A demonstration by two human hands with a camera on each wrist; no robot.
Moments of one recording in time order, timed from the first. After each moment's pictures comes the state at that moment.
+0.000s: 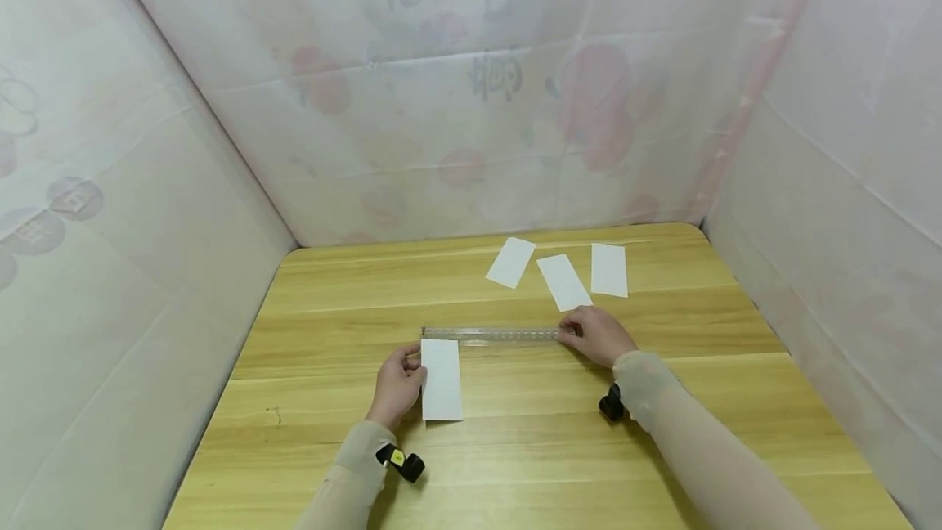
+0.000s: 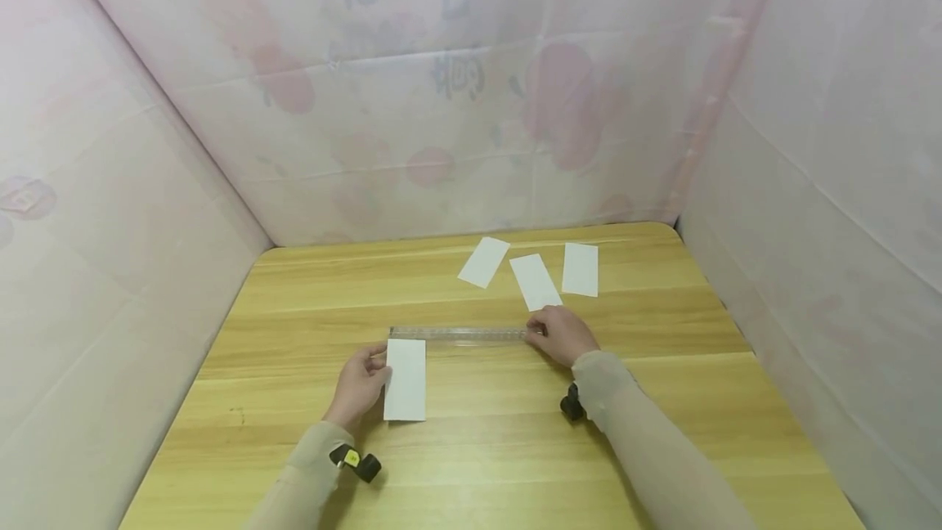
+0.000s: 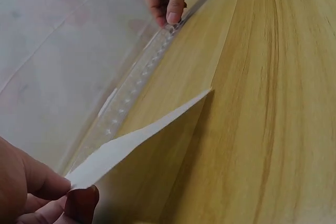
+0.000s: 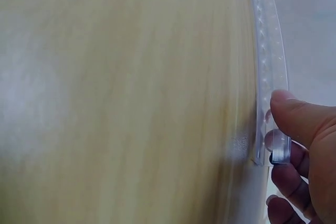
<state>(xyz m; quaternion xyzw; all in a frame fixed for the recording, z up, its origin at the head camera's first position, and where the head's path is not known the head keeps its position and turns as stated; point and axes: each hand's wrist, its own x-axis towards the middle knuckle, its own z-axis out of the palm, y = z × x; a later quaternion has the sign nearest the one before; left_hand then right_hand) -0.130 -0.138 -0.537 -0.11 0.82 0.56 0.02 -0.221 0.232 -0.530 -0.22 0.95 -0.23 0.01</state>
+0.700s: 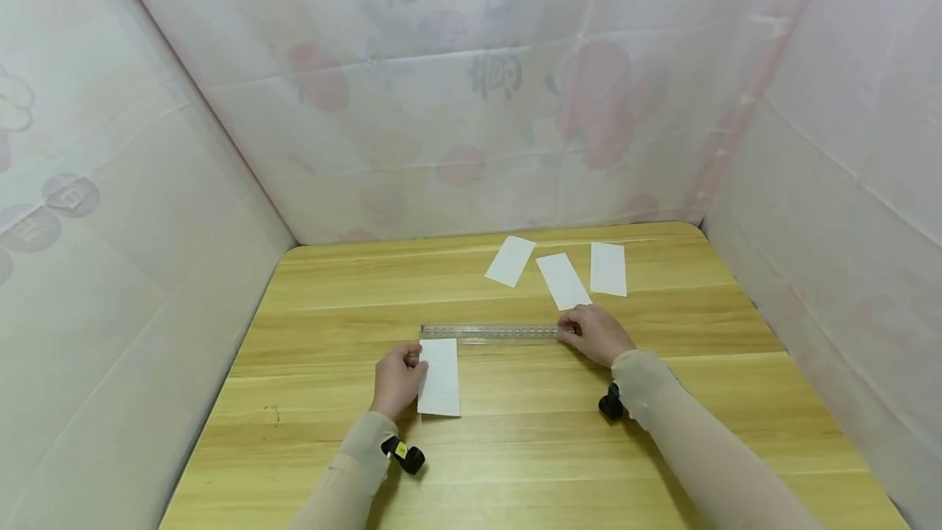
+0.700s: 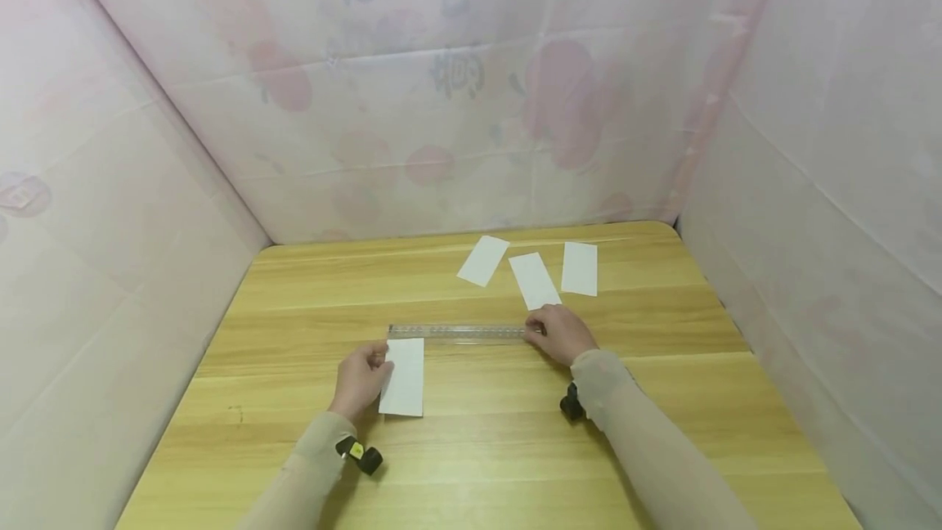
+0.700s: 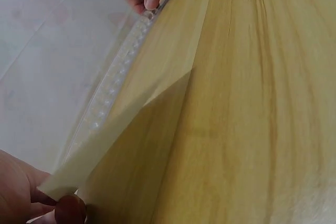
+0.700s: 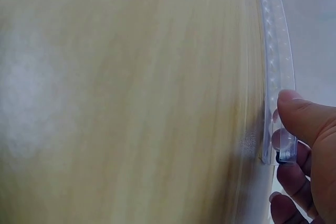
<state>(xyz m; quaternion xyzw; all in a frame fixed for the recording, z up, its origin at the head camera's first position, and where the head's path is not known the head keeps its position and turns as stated) -0.139 -0.136 -0.540 -0.10 0.88 0.46 -0.02 -0.222 0.231 -0.531 -0.22 0.95 -0.23 0.01</state>
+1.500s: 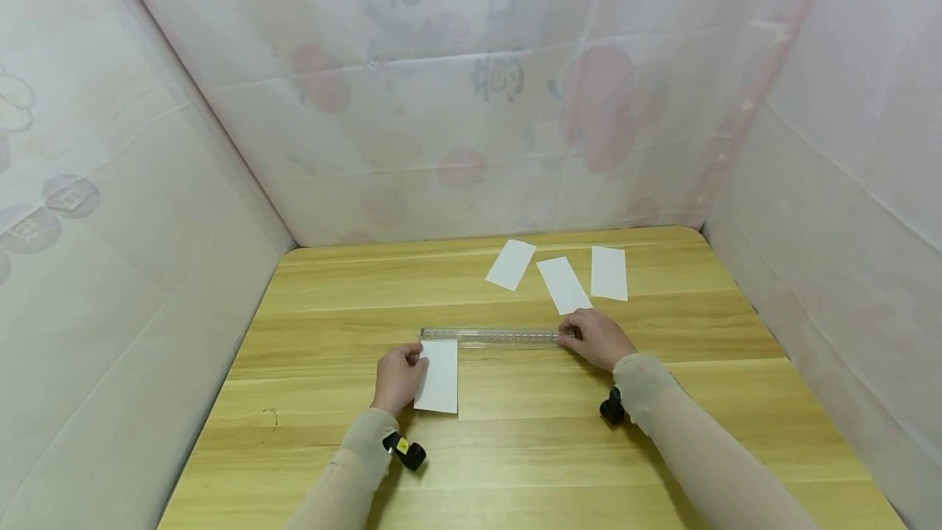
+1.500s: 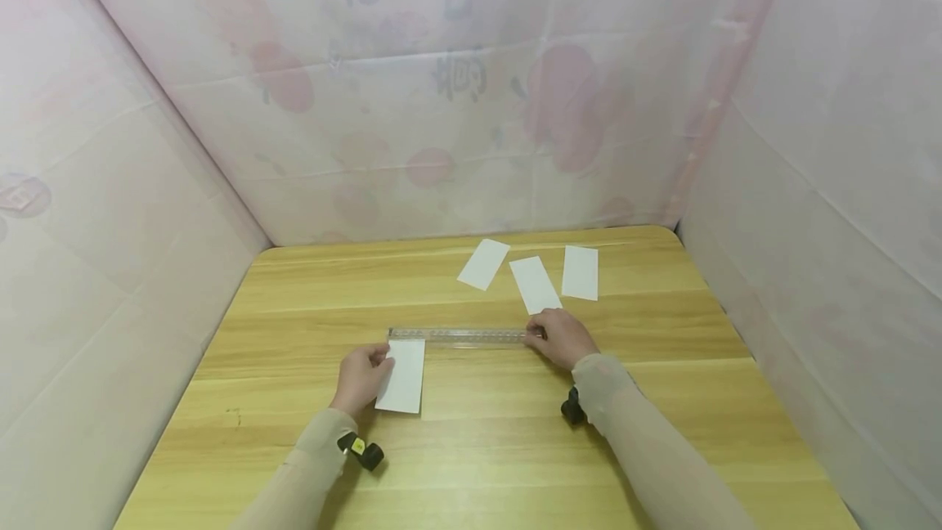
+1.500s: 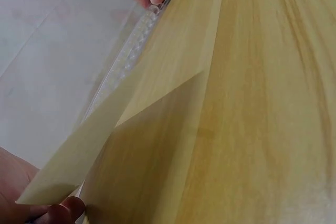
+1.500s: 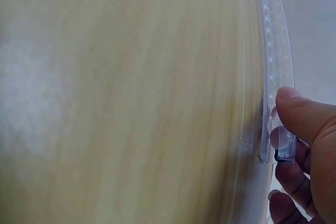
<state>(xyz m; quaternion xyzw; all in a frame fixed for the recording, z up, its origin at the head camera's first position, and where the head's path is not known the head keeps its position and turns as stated) -0.148 -0.136 -0.537 -0.07 0.90 0.44 -0.04 -0.222 0.230 -0.531 -0.22 0.95 -0.23 0.01</state>
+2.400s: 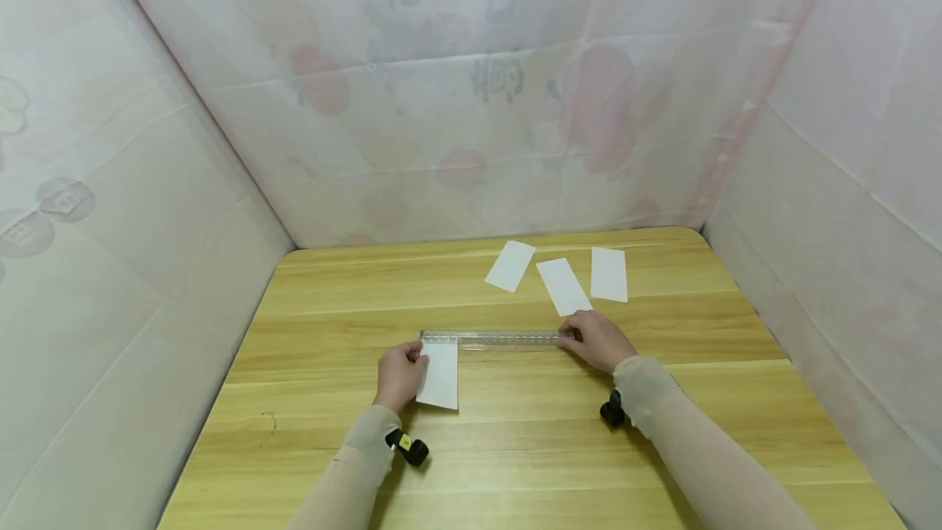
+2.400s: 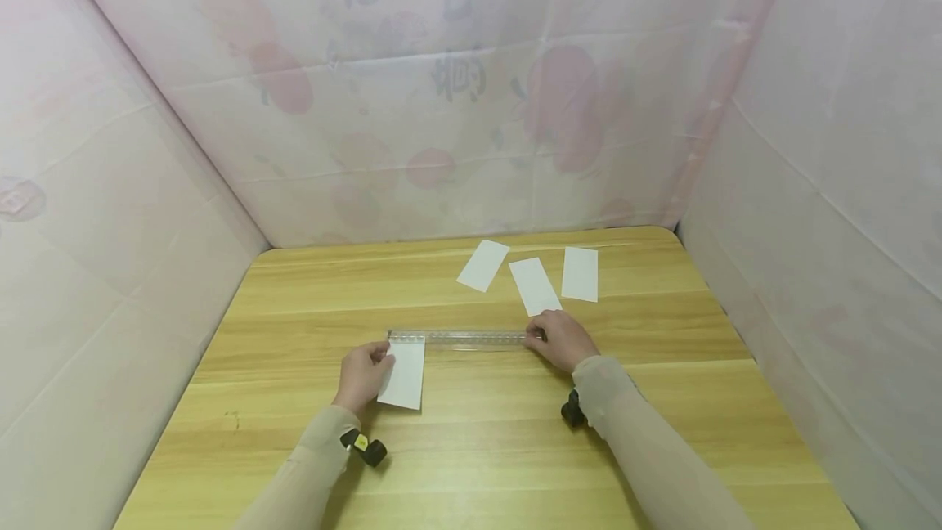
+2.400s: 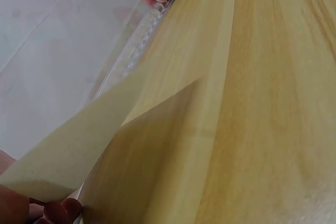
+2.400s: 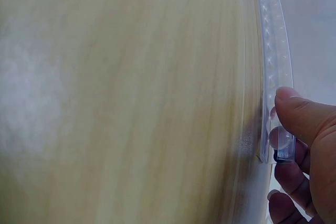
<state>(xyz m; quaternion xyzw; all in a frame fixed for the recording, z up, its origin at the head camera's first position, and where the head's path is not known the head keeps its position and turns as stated) -0.156 -0.134 -0.538 -0.09 0.89 0.45 -0.04 -0.222 0.230 -0.533 -0.22 0.94 -0.24 0.01</state>
